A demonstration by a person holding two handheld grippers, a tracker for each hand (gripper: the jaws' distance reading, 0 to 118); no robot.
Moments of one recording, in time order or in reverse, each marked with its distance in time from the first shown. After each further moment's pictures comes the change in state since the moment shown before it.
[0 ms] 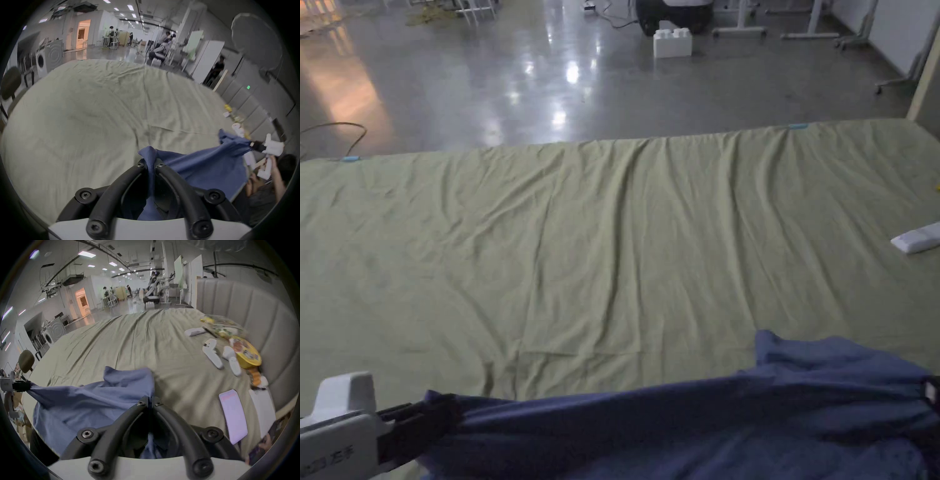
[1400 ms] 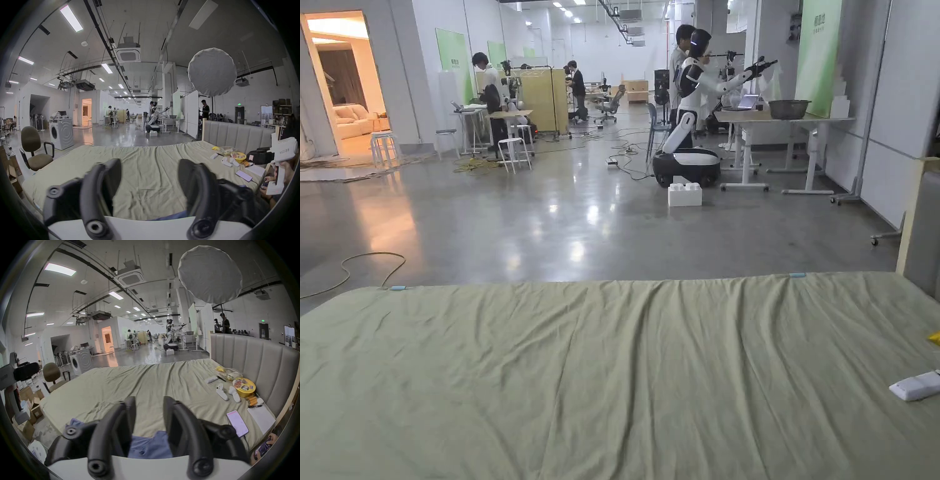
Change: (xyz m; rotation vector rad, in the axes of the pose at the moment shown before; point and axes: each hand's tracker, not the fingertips) left arm 0.154 -0.065 0.189 0.726 0.142 -0.346; right arm -0.116 -0.035 0.173 0.475 0.190 0.064
